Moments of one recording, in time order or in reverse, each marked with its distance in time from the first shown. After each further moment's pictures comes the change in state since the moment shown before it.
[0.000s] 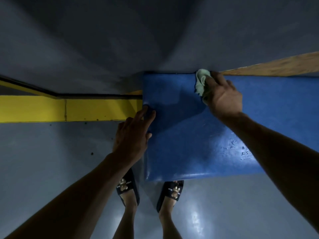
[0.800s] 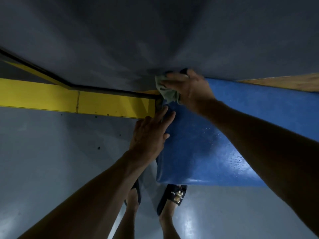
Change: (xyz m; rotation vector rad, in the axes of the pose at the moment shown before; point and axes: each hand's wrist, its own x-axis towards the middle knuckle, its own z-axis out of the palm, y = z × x) left_hand -0.003 -0.013 0.007 -0.053 -0.038 -0.004; right_hand 0.037 -0.132 0.004 -0.024 -0.062 -0.606
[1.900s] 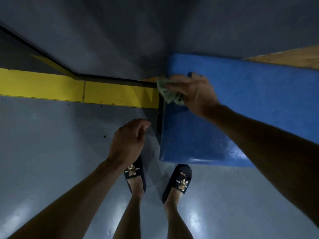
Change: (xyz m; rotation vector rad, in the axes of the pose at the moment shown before) left_hand -0.086 -0.040 0.024 -0.382 0.216 -0.185; right_hand -0.060 -0.029 0.035 0.127 0.095 -0.001
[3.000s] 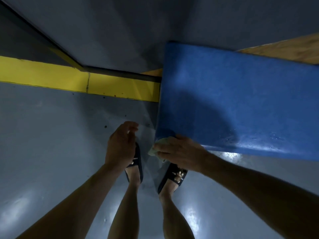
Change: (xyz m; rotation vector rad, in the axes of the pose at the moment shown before) left_hand -0.069 0.007 0.017 -0.067 0.110 -0.283; right_hand -0.166 -0.082 0.036 -0.204 -0.252 -0.607
